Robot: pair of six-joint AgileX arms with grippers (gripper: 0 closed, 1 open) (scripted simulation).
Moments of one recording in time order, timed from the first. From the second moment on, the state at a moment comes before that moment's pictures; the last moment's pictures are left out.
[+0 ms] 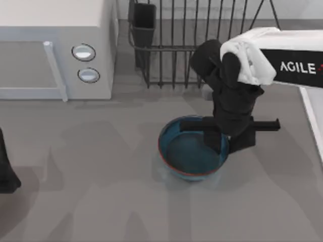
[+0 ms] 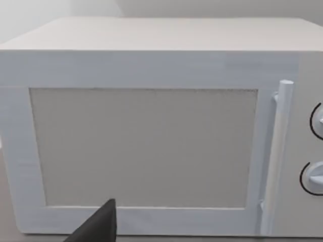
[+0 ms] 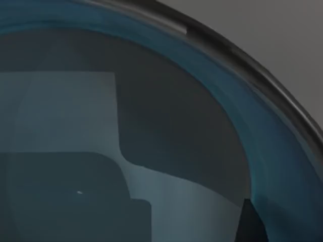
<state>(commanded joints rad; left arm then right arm) 0.00 0.00 0.00 0.00 0.00 0.00 0.56 2.14 1.52 -0.95 0.00 0.58</state>
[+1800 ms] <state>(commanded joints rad) 0.00 0.00 0.00 0.00 0.00 0.00 0.83 1.74 1.62 -0.61 0.60 0.28</state>
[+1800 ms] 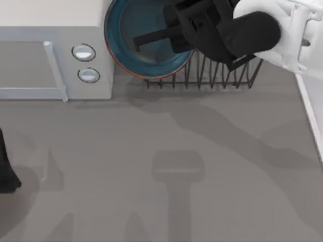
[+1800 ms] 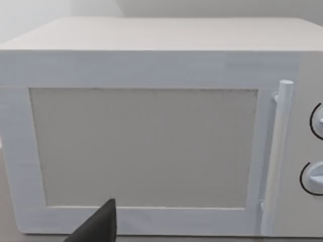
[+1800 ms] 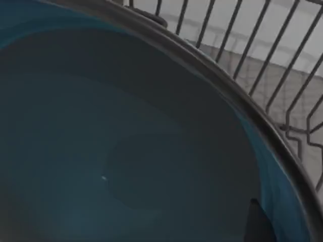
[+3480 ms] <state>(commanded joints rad) 0.00 0.00 0.00 0.00 0.00 0.00 0.71 1.95 1.36 0.59 0.74 0.02</state>
